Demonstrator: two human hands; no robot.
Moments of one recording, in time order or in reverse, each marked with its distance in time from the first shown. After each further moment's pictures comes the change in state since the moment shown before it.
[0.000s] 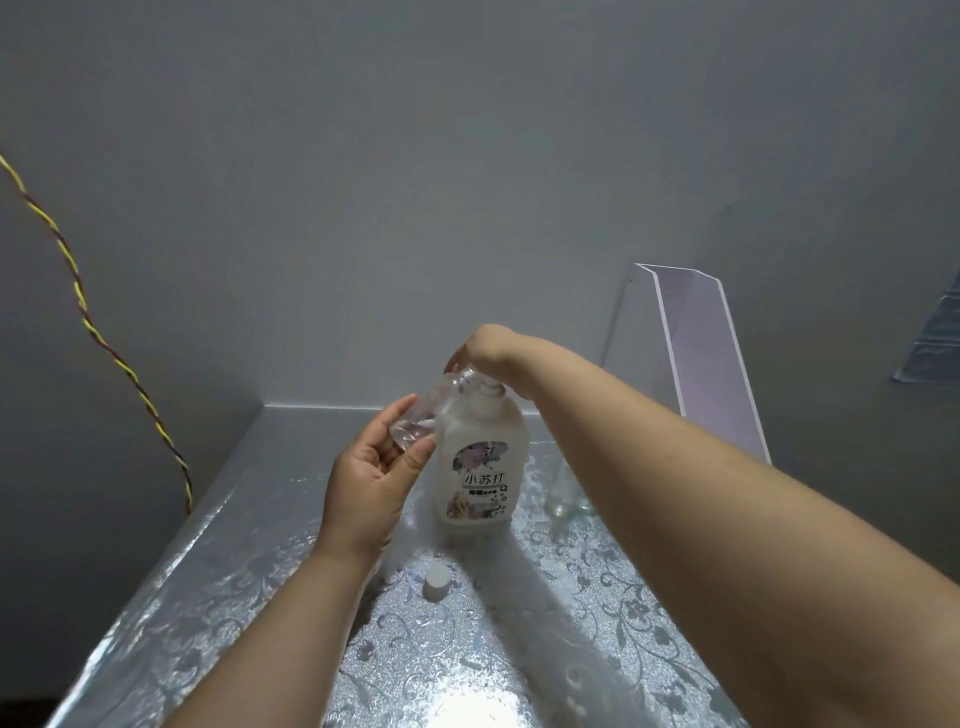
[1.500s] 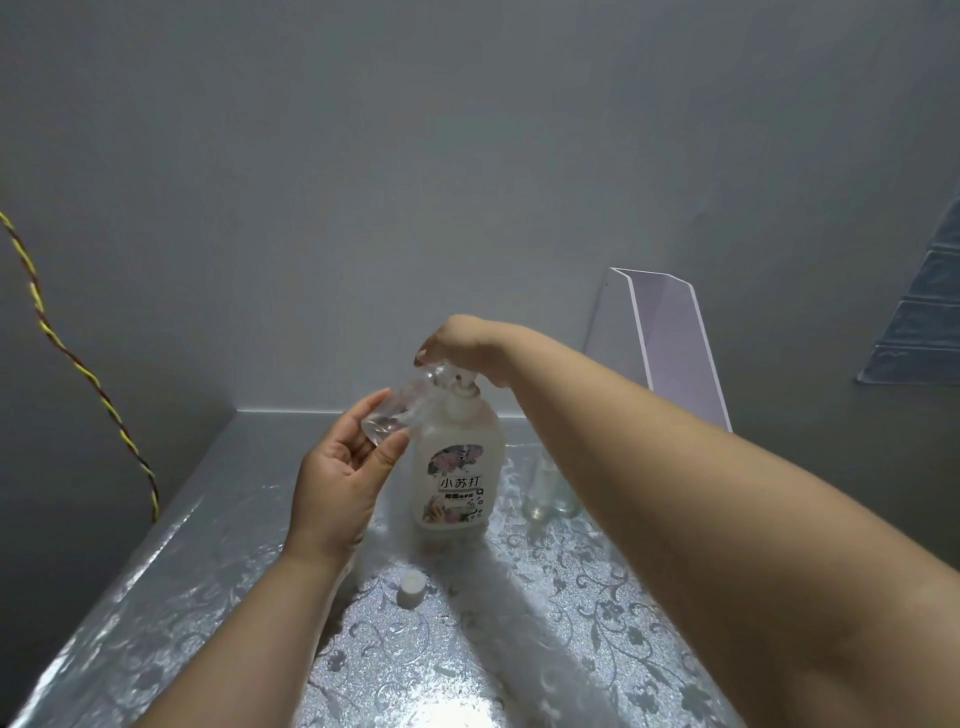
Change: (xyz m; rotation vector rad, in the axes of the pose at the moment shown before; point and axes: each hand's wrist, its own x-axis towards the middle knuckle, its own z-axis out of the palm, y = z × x) left_hand 0.003 0.010 0.007 -0.016 0.032 0.056; right_hand 0.011 0.001 -0.006 -0.025 -0.018 -0.095
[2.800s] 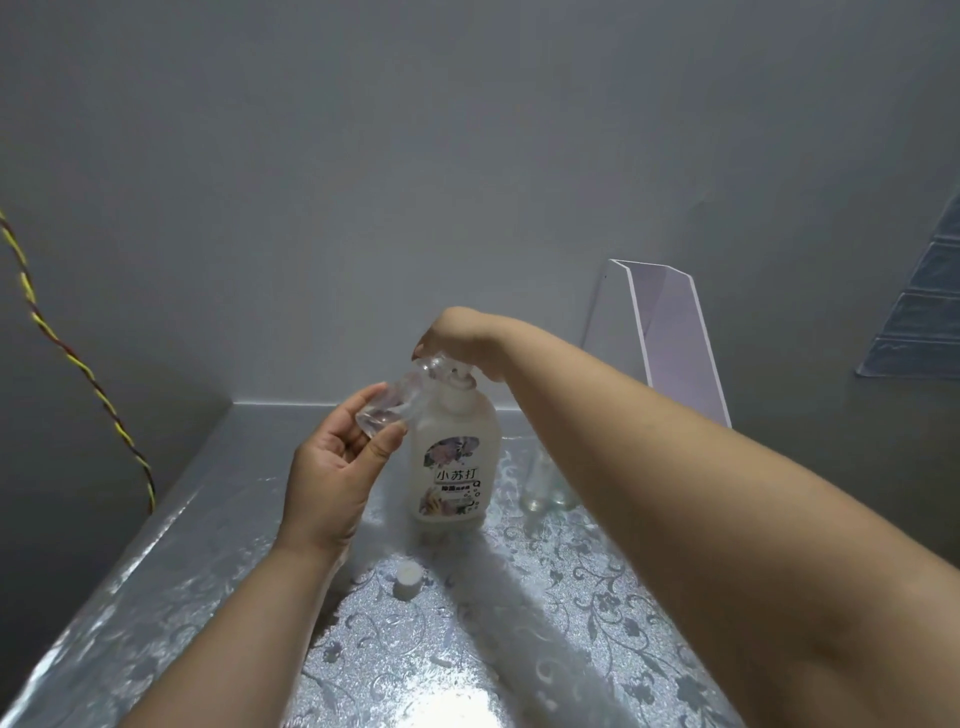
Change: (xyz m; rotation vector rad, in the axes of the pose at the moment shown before) left_hand -0.002 0.004 0.000 -0.026 0.007 -0.018; right_hand -0.005 -0.004 0.000 -0.077 -0.020 0.022
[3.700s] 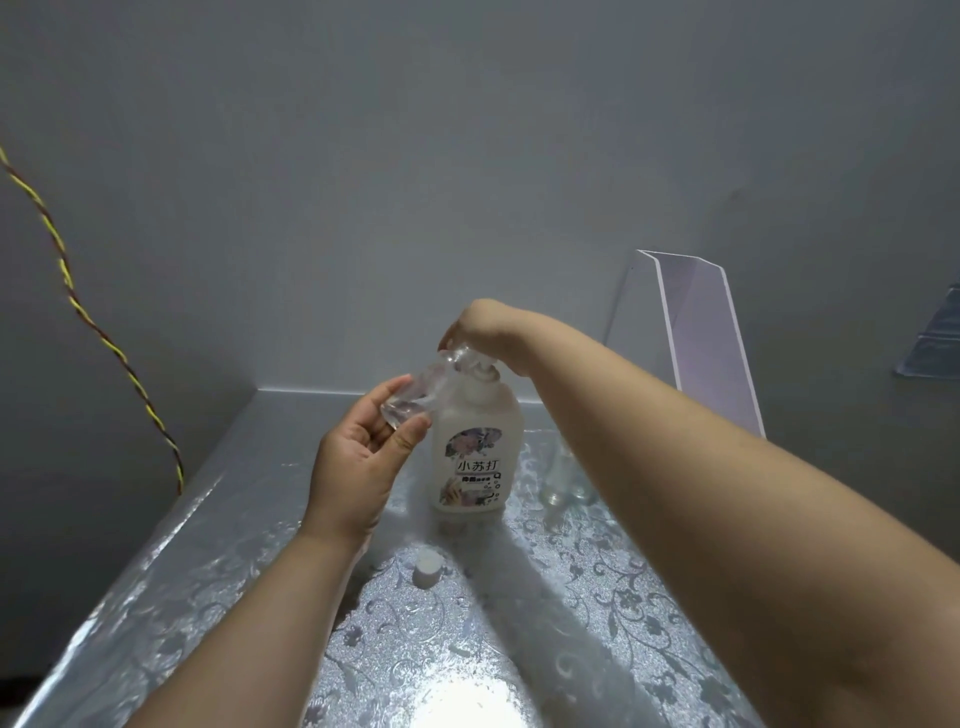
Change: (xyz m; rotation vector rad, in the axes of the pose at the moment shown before) left_hand -0.002 0.001 0.001 0.001 -0.008 -0.019; right_hand 0.004 0.002 0.003 0.005 -0.005 -0.006
